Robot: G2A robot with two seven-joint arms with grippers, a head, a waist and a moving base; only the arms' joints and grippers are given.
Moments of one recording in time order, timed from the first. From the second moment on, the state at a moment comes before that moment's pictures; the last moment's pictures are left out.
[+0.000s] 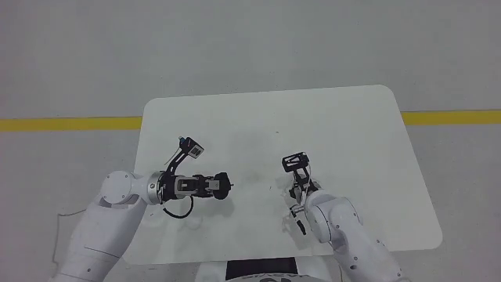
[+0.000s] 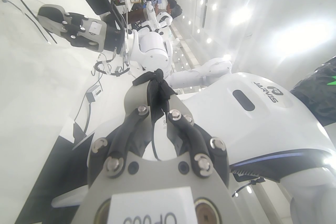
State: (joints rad) left arm 1.52 -1.04 -1.35 -1.59 -0.62 -0.34 -1.39; right arm -1.69 -1.29 1.09 -1.94 -1.45 0.24 1.00
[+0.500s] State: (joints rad) left arm 1.52 -1.04 -1.35 -1.59 -0.62 -0.34 -1.39; right arm -1.68 -1.30 1.10 -1.92 -1.41 0.25 0.96
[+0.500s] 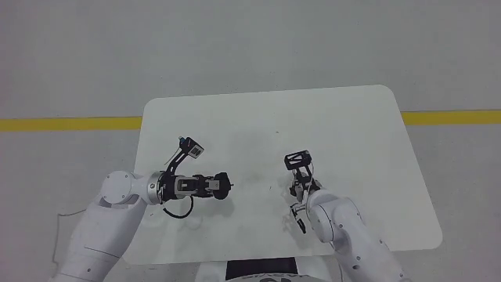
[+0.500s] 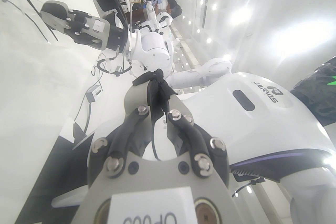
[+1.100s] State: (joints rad) left arm 1.52 -1.04 -1.35 -1.59 -0.62 -0.34 -1.39; right arm -1.65 -1.30 1.10 -1.87 -1.39 0.27 0.97
